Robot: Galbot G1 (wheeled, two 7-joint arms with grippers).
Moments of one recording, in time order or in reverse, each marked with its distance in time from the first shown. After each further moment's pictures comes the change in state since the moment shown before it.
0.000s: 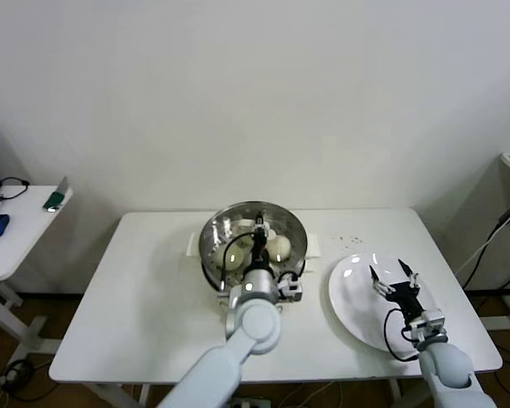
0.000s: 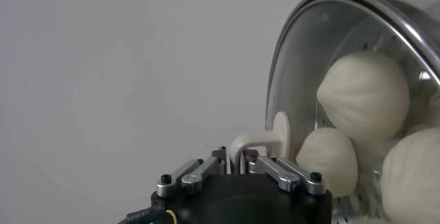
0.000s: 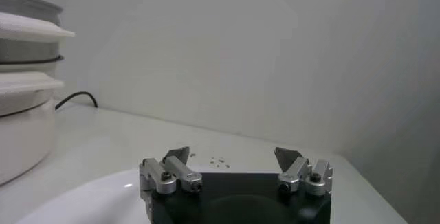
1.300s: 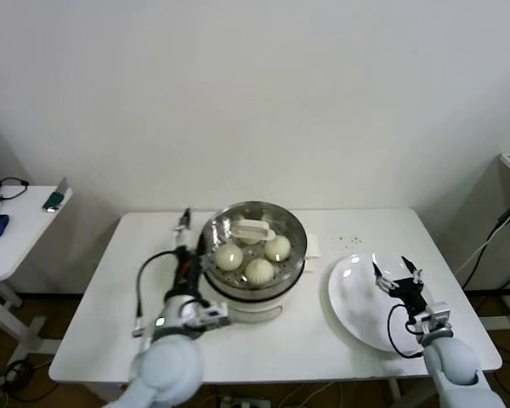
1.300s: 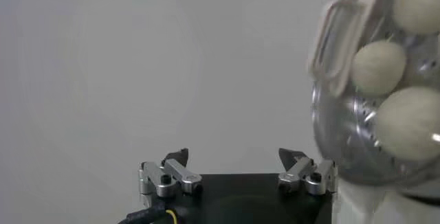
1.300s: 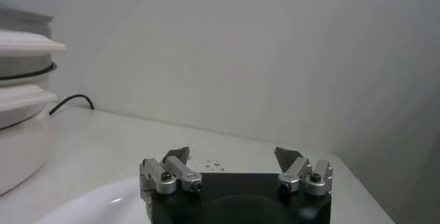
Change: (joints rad) left arm 0.332 0.283 -0.266 -0.475 -0.385 0.001 -0.189; right arm -0.018 -0.018 0.016 0.079 0.023 -0.096 0.007
